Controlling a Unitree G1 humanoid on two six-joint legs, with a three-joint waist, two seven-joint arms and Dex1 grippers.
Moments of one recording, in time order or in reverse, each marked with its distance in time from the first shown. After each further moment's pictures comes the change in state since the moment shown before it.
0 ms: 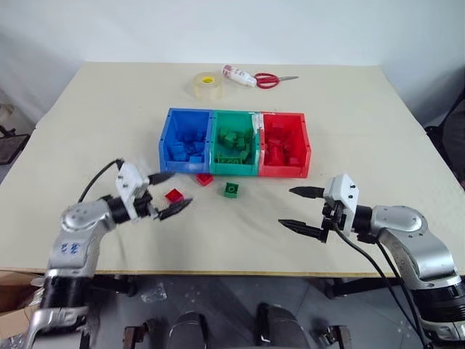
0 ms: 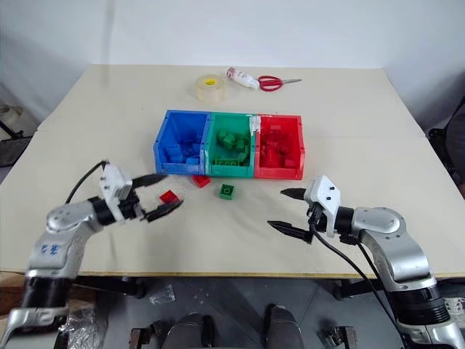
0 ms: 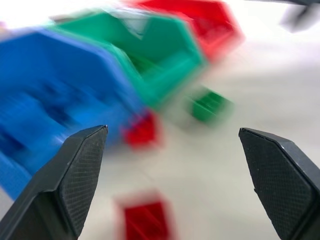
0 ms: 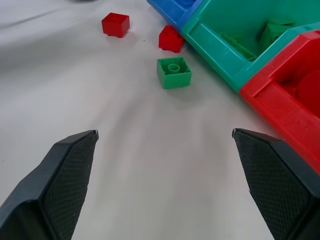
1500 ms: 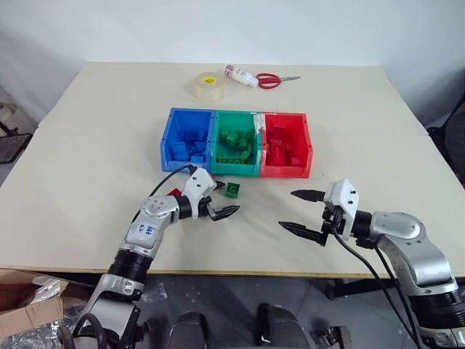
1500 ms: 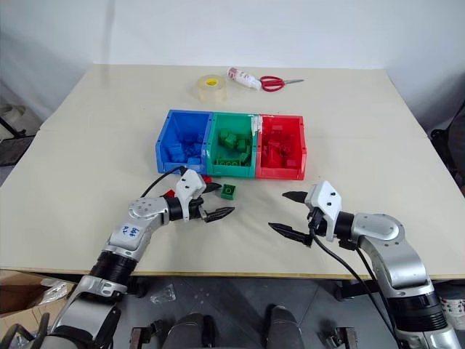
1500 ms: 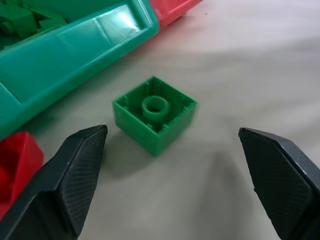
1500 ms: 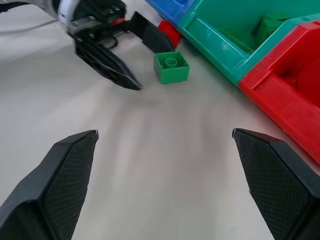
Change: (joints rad) left arm -0.356 -0.321 -0.322 0.323 0.273 0.014 0.219; right arm 0.063 0.027 -0.018 -0.024 -0.026 -0.036 -0.046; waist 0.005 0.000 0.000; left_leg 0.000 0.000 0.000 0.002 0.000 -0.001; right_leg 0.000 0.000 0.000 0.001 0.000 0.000
